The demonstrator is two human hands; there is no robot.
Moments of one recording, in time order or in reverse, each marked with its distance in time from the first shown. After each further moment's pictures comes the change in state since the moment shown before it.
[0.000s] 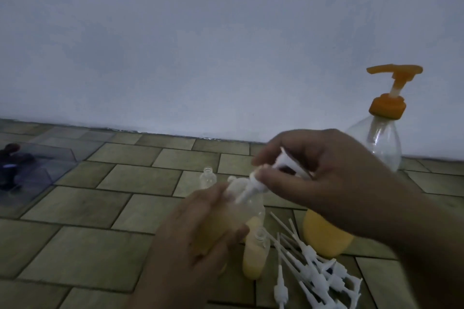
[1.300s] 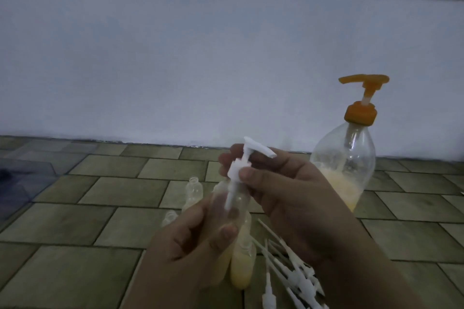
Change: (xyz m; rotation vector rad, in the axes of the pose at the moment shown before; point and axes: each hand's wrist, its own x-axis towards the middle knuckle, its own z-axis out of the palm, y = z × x) left_hand 0.011 0.027 0.001 -0.717 -0.194 -0.334; right_hand -0.002 0.003 0.033 1.237 0.178 0.327
